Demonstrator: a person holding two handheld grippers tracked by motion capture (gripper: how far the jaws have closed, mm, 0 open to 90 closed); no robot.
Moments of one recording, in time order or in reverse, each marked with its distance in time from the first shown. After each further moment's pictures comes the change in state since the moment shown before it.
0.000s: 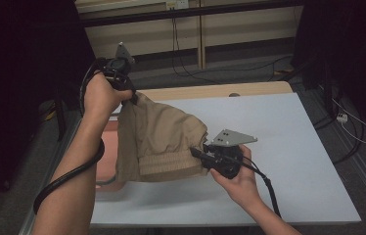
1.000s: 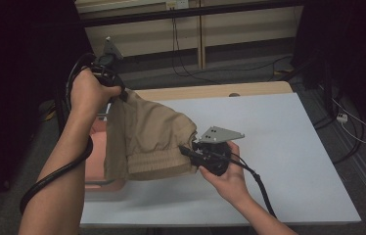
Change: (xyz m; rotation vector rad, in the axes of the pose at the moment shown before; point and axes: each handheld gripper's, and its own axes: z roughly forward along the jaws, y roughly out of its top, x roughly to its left) left arm 0.018 -0.003 -0.018 -0.008 0.017 -0.027; right arm 0.013 0.013 0.020 -0.003 0.034 -0.007
